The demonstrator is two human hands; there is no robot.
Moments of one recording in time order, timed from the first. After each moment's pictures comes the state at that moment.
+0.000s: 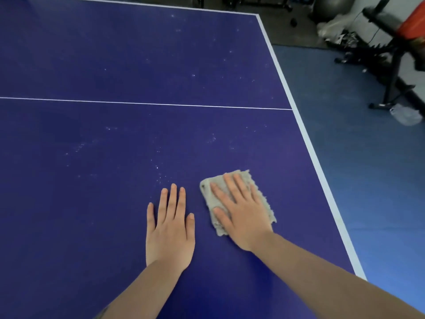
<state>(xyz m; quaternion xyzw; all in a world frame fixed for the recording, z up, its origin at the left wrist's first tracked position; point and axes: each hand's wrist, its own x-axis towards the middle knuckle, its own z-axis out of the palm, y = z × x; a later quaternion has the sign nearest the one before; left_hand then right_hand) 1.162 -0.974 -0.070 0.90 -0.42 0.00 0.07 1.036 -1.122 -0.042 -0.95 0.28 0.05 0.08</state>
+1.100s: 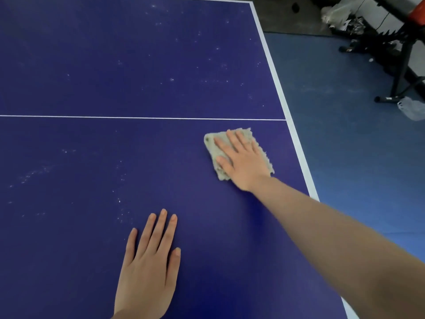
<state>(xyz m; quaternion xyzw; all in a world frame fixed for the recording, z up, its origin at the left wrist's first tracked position) 1.166 -1.018 -0.056 0.87 -0.48 -0.07 0.05 1.105 -1.323 -0.035 -0.94 0.34 0.07 0.08</state>
